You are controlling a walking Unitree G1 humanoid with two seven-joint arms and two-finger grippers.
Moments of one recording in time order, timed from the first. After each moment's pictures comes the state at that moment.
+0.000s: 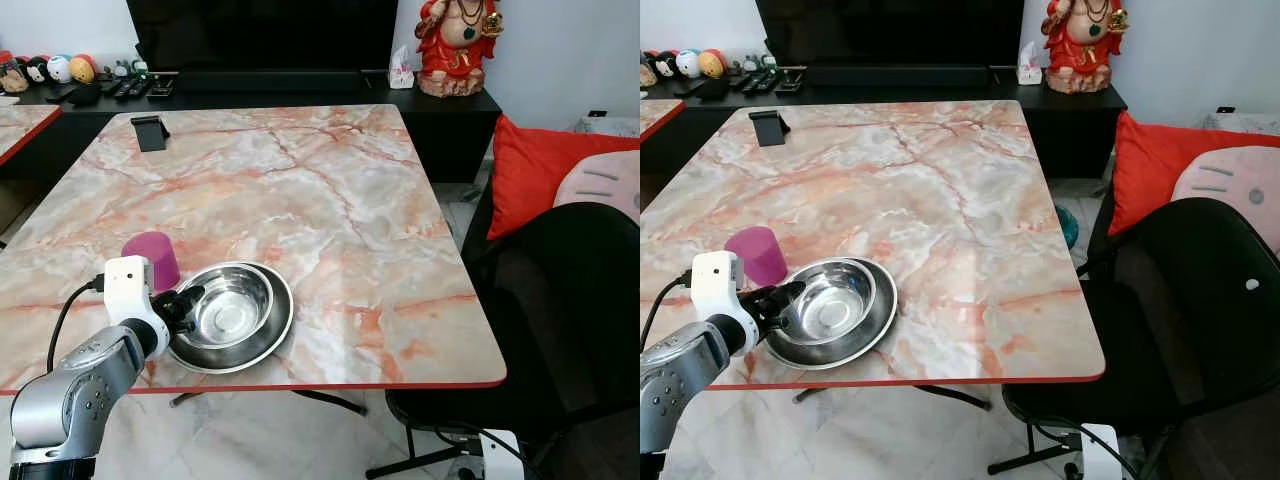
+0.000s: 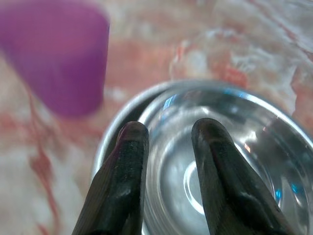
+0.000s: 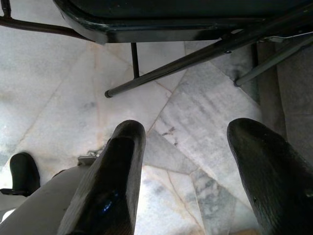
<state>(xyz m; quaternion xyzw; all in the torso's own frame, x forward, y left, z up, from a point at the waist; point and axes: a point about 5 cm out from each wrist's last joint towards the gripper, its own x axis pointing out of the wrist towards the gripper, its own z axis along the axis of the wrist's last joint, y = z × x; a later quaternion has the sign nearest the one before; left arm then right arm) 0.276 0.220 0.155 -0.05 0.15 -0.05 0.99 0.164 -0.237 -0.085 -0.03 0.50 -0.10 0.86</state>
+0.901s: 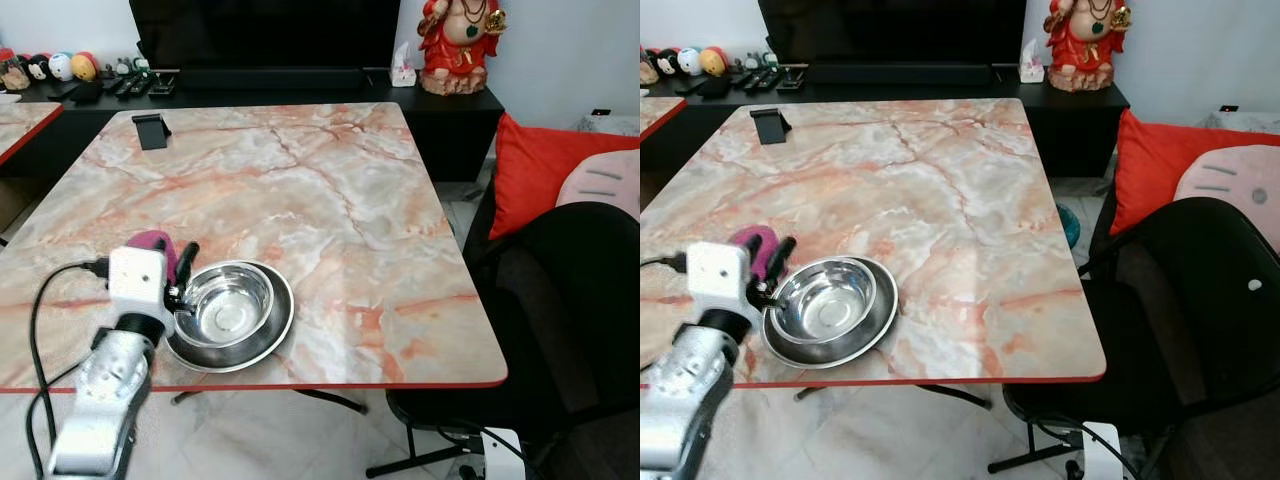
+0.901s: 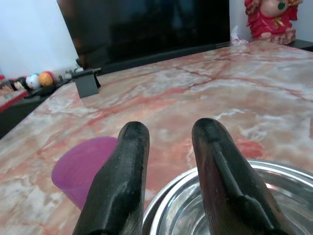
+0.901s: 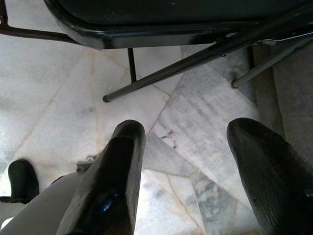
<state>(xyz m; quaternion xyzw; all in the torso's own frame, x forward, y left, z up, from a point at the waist) 0.265 0.200 0.156 0.11 -0.08 -0.01 0.99 0.165 -0.237 -0.084 -0.03 0.49 -0.11 0.87</state>
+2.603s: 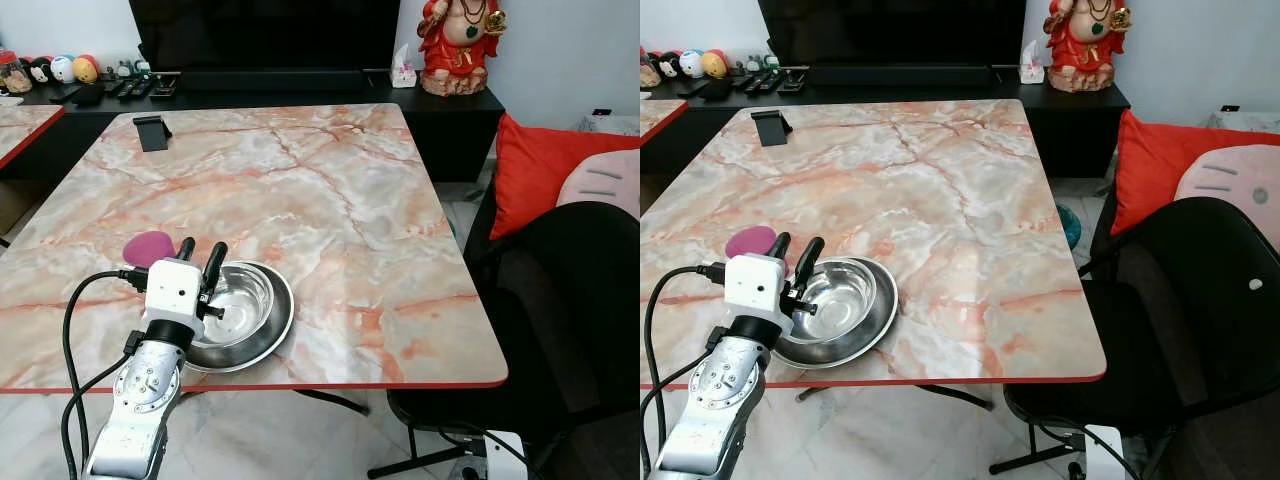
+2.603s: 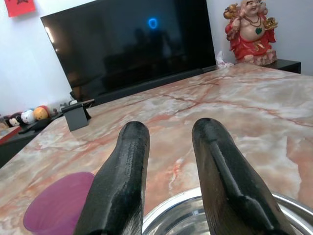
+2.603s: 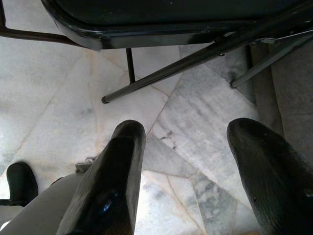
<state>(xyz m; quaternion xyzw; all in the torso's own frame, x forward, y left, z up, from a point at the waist) 0.270 0.176 0.155 0.13 -0.13 -0.04 0.98 0.162 -0.238 -0.085 -0.03 0.49 -0.12 0.87</state>
